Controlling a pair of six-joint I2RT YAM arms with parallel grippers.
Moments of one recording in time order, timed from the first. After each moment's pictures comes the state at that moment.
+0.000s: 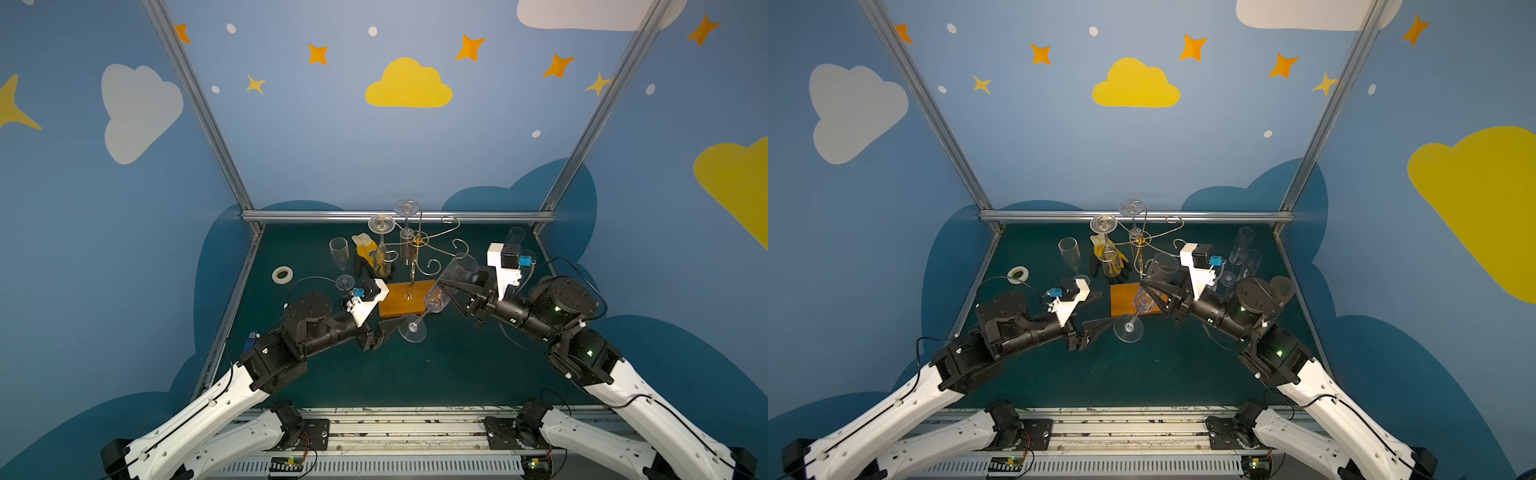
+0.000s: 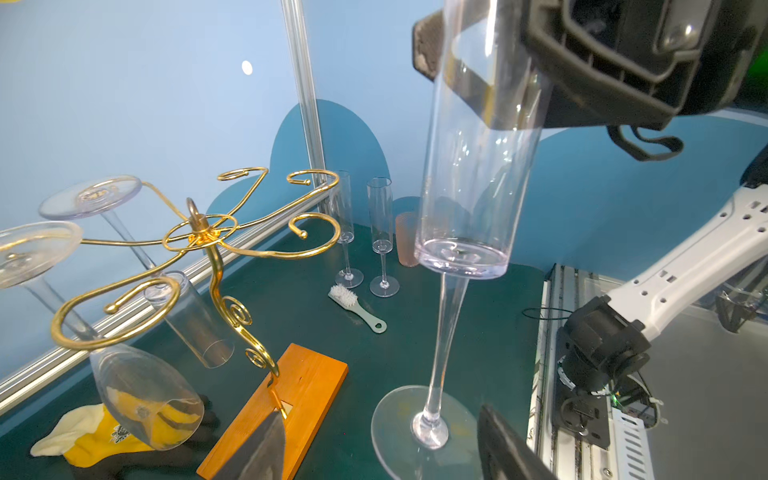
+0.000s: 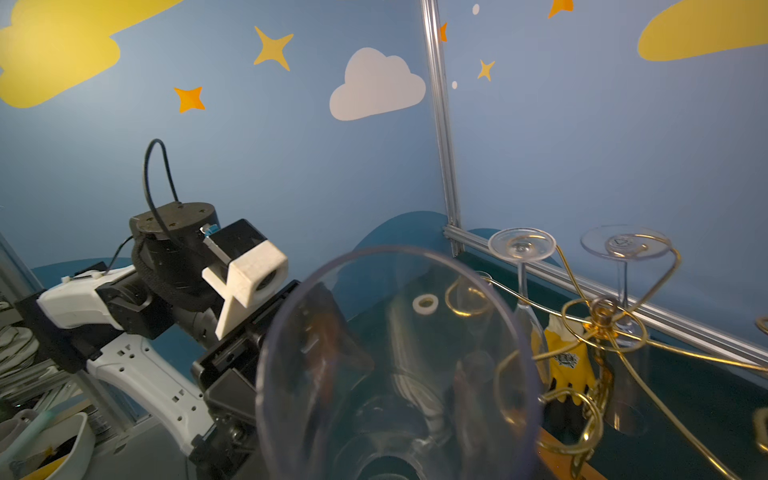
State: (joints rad) left arm -0.83 0.81 0.91 -0.30 0.18 0.04; right arm 0.82 0.81 1.03 -0.14 -0.24 0.20
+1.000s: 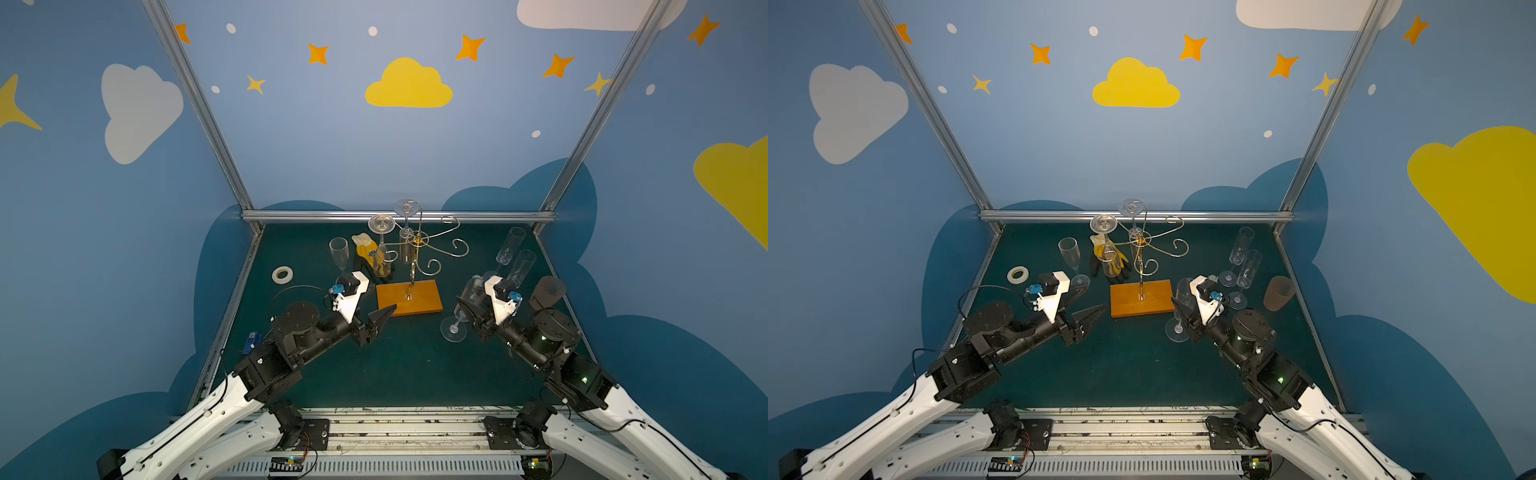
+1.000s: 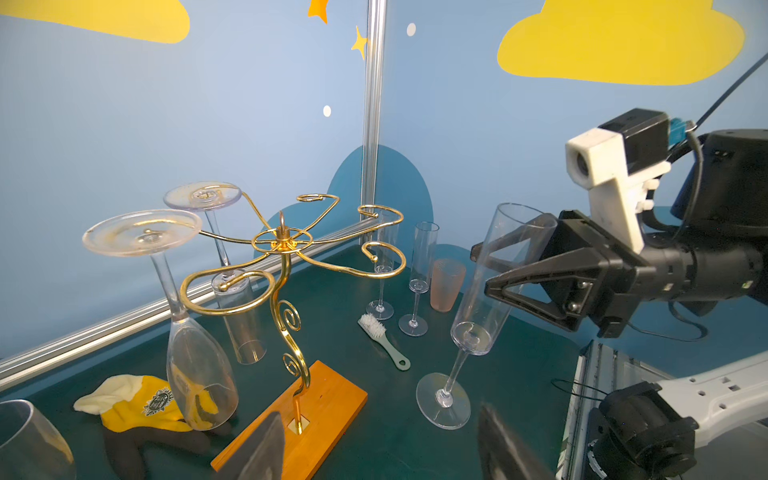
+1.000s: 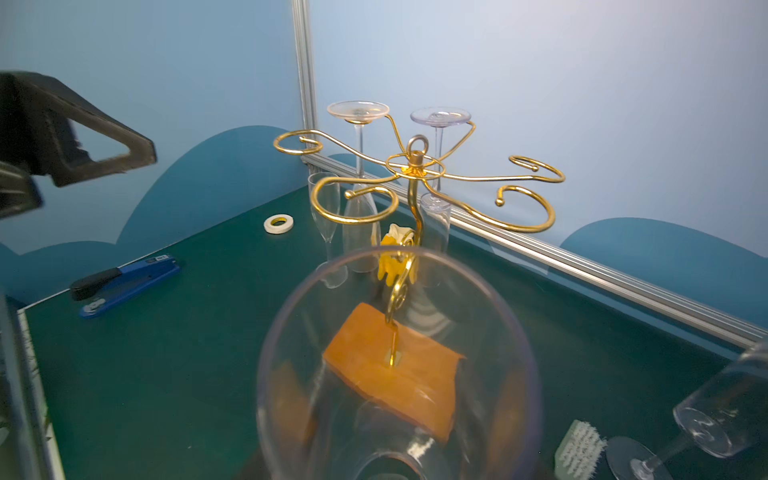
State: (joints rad) left arm -0.83 0.74 0.84 -0.15 0.04 -0.10; right arm 0.78 0.63 0.71 -0.19 0.11 -0.06
